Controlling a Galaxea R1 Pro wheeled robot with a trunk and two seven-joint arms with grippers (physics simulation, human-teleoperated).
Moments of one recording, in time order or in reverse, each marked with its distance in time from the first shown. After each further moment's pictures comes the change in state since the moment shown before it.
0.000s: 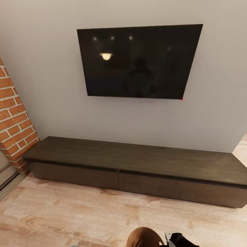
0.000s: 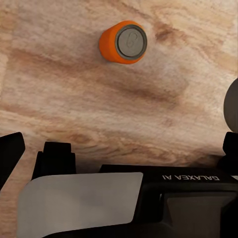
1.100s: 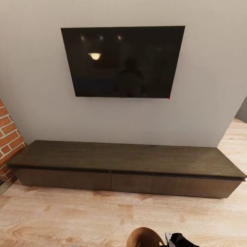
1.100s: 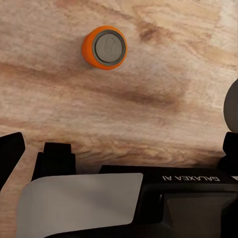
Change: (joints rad) left arm 0.000 0.000 0.000 0.001 0.000 -0.004 0.000; right arm 0.001 -0.001 0.001 0.000 0.002 0.000 0.000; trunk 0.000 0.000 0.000
